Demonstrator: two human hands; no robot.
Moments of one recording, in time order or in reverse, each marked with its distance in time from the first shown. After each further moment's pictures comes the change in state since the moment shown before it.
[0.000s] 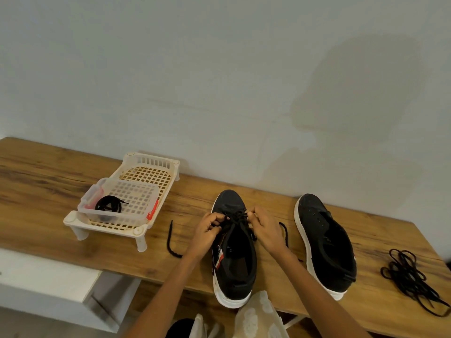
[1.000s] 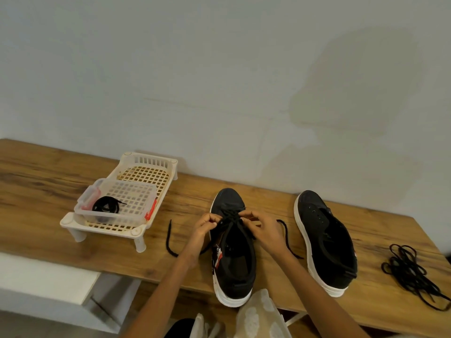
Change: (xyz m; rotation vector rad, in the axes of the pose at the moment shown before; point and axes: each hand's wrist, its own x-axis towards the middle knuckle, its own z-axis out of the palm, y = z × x) left_hand -0.008 0.004 -0.006 -0.334 -0.049 -0.117; right_hand -0.007 0.001 0.001 0.147 -0.030 0.039
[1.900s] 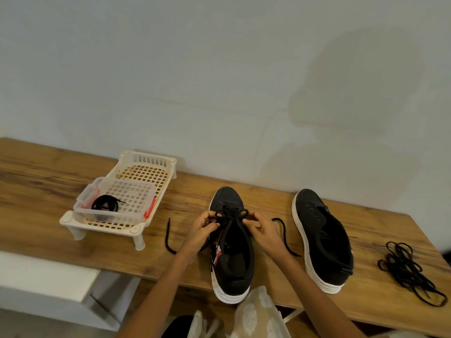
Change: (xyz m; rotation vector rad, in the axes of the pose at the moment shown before) left_hand 0.000 0.005 0.002 0.095 0.028 -0.045; right_hand -0.011 0.003 0.001 0.074 -0.029 0.028
